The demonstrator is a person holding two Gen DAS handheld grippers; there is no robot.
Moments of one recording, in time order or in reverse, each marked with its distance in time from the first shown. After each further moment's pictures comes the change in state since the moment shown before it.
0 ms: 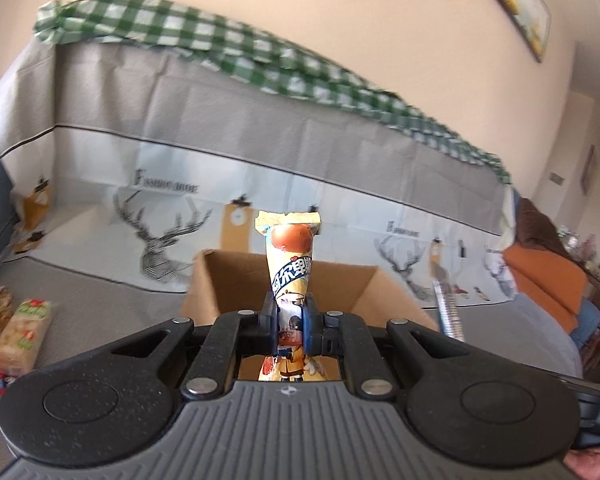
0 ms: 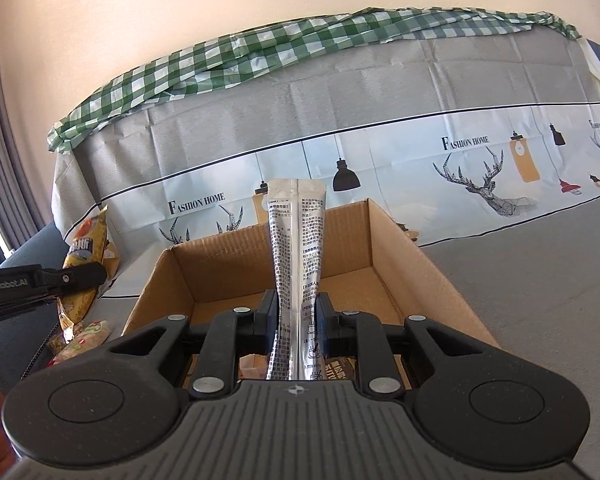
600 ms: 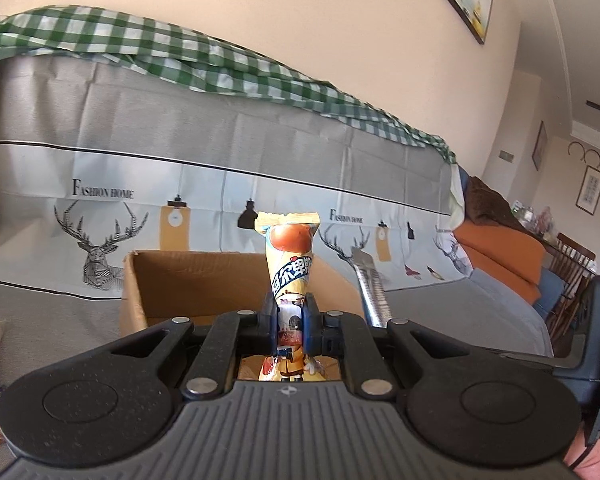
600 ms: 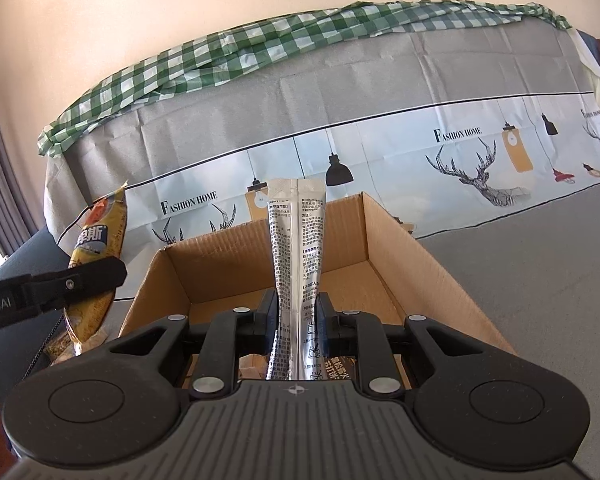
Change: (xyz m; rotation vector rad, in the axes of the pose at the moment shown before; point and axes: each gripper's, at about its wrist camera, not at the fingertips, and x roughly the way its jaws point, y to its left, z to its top) left arm 0.001 -0.033 -0.011 0.087 0.014 -0.149; right arm 0.004 0.003 -0.001 0.030 0.018 -0.020
